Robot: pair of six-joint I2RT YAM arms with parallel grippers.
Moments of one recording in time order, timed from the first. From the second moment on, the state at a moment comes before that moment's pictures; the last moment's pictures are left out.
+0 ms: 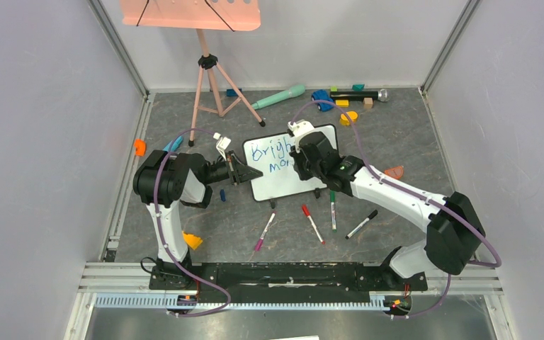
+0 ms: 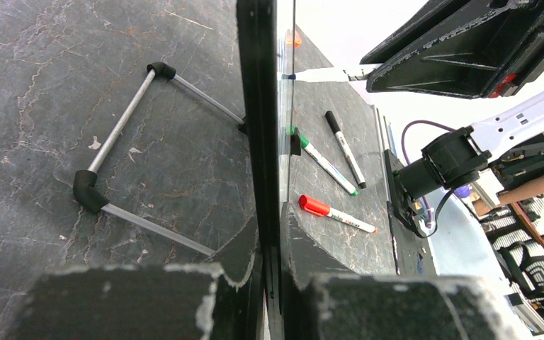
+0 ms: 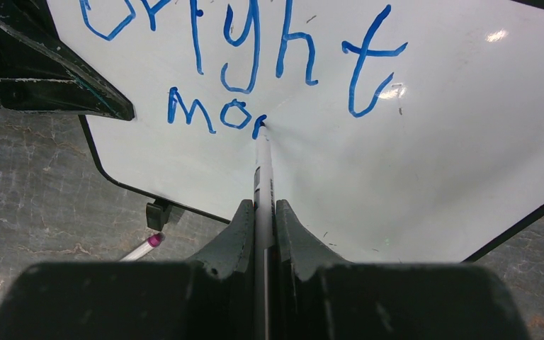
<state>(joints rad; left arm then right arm) -0.16 2.04 0.56 1.53 1.11 -0.75 0.76 1.46 1.06 -0.28 0.19 0.17</state>
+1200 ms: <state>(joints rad) -0.16 2.04 0.56 1.53 1.11 -0.75 0.74 1.44 1.04 -0.29 0.18 0.18</state>
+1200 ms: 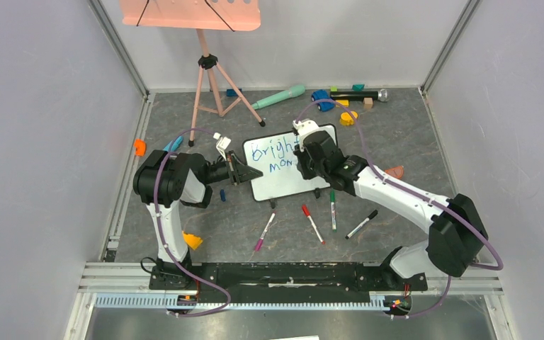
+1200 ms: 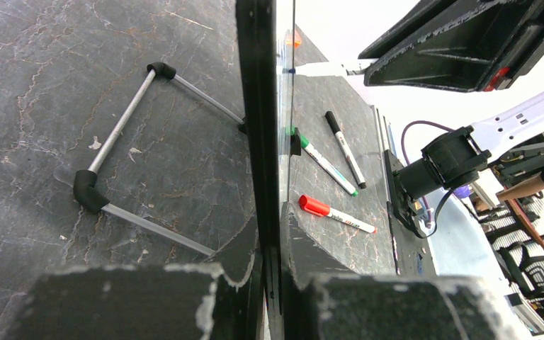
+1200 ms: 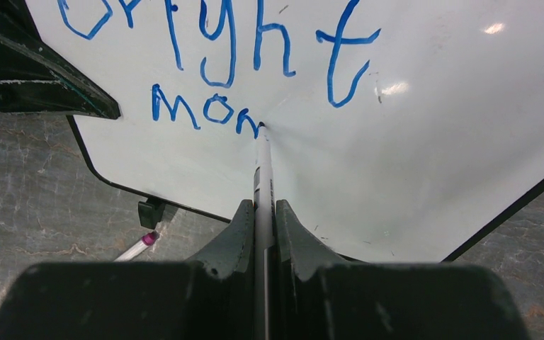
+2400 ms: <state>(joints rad) -0.16 2.04 0.56 1.53 1.11 -0.75 0.70 1.38 0.95 -0.26 0.14 0.20</state>
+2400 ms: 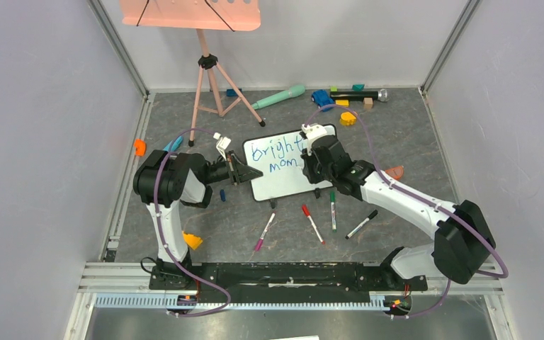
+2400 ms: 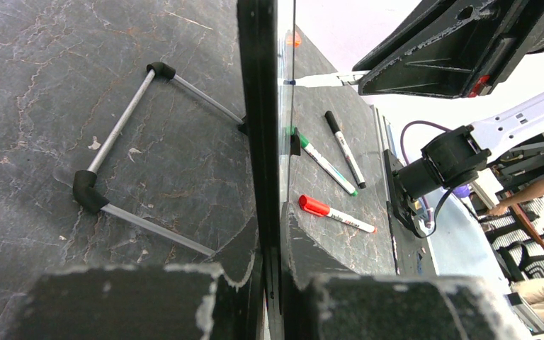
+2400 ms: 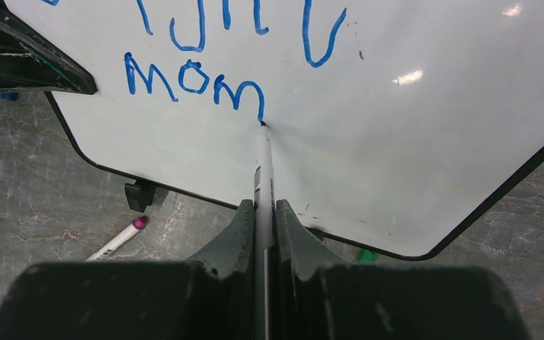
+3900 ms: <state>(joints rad) -0.17 2.04 0.56 1.54 1.11 -0.75 0.67 1.41 1.05 -0.35 0.16 0.17</state>
